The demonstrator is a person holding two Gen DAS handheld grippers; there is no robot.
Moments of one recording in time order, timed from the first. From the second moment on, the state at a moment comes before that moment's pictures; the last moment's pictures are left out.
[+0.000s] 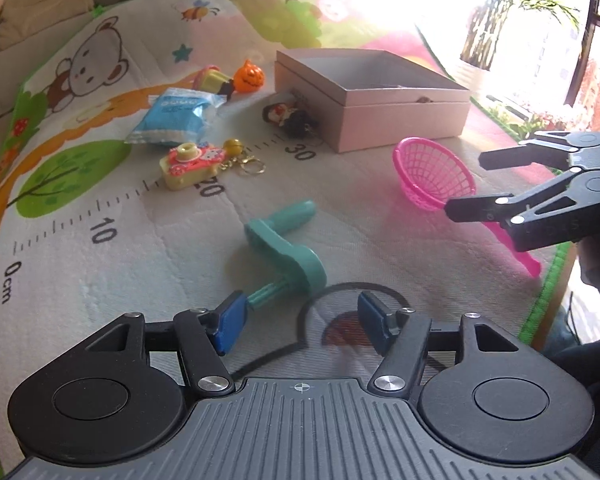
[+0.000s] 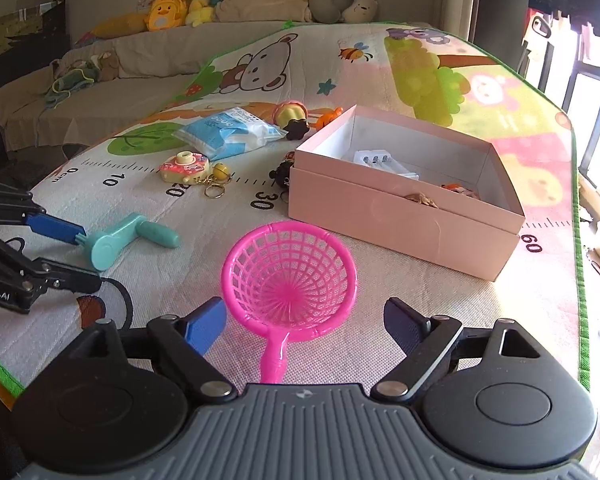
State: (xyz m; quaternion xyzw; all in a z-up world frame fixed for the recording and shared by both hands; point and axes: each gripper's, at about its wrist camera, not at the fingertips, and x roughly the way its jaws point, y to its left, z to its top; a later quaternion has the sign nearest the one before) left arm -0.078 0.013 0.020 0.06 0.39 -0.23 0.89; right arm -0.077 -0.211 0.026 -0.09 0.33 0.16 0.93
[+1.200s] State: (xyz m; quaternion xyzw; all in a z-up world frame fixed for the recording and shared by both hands) left arm -0.062 -0.016 0.022 0.10 0.34 -0.16 0.92; right arm -0.048 -0.204 0.017 -0.08 0.35 0.19 0.91
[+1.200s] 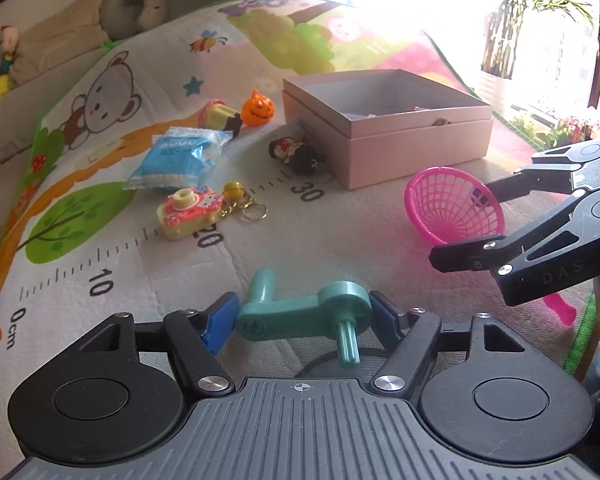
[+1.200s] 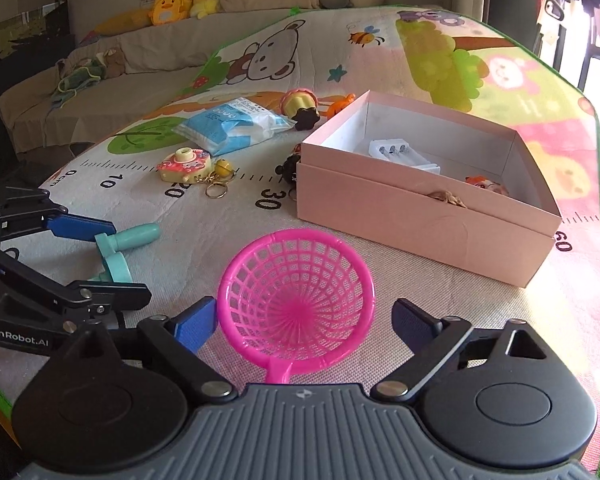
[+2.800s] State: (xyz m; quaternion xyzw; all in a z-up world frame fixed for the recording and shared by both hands) left arm 0.022 0.022 0.014 0.05 0.30 0.02 0.95; right arm 0.104 -0.224 0.079 -0.03 0.34 0.08 0.94
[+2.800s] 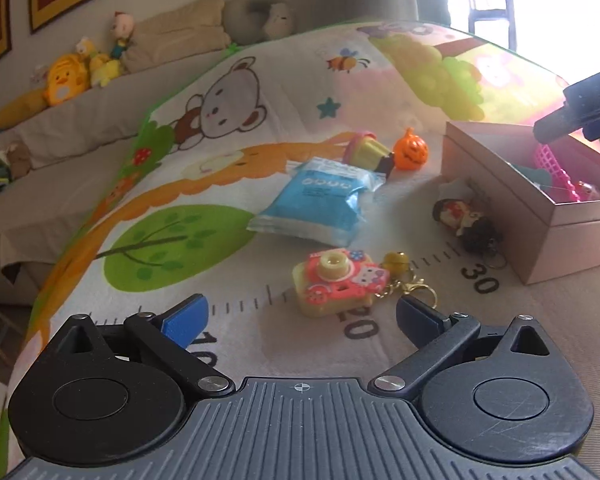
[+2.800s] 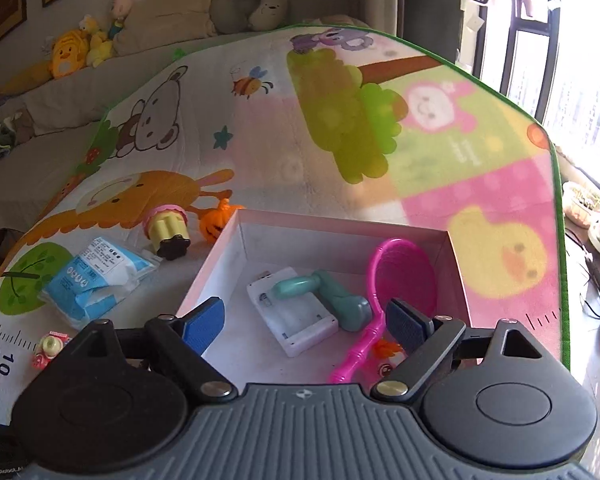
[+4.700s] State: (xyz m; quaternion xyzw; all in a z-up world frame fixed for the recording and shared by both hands) left arm 0.001 0.126 0.008 -0.09 0.33 0.10 0.94; right arm -0.006 -0.056 0.011 -0.14 0.37 0.35 0.85
